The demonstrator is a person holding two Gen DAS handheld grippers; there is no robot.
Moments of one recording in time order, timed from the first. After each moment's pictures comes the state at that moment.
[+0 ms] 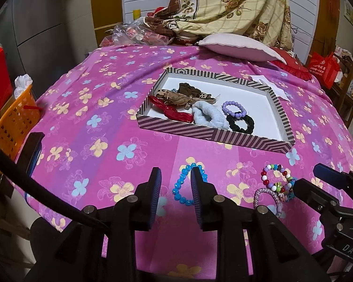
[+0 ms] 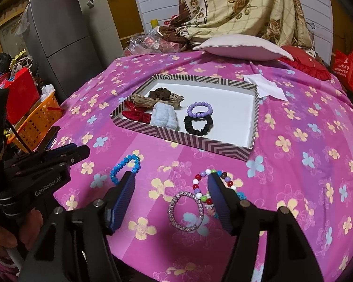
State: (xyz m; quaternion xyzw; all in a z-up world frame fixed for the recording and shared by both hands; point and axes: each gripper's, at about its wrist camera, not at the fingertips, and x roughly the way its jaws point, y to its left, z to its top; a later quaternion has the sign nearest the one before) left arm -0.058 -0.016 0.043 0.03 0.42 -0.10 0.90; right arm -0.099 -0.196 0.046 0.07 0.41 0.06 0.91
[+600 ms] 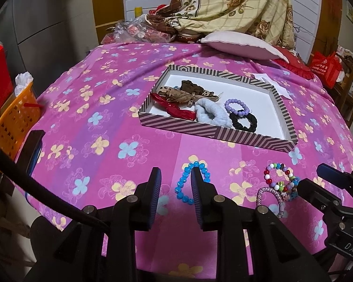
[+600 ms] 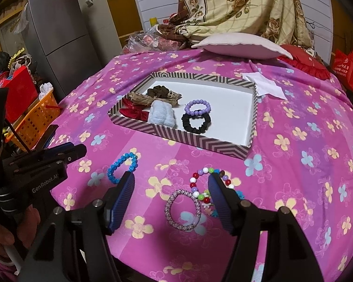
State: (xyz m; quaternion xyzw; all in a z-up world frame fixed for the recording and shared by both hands) left arm -0.056 -0.014 0.039 0.03 0.43 -0.09 0.90; right arm -0.098 -0.197 0.043 0.07 0.41 0.06 0.91
